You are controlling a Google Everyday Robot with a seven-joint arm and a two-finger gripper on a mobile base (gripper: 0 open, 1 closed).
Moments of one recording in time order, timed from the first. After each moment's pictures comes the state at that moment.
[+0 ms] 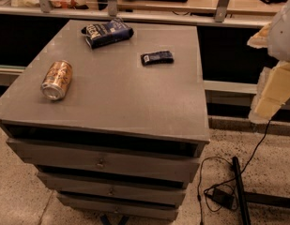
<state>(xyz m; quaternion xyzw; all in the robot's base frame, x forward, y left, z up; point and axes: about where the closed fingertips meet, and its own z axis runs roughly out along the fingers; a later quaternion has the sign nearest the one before) 0.438 -0.217 0.976 -0.60 0.78 -0.03 0.16</state>
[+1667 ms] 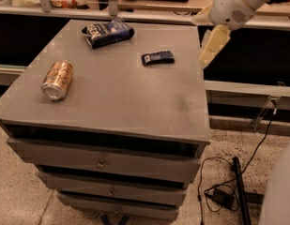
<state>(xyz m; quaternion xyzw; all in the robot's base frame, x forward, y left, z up) 0.623 -0.155 0.951 -0.65 0.70 0.12 0.27</state>
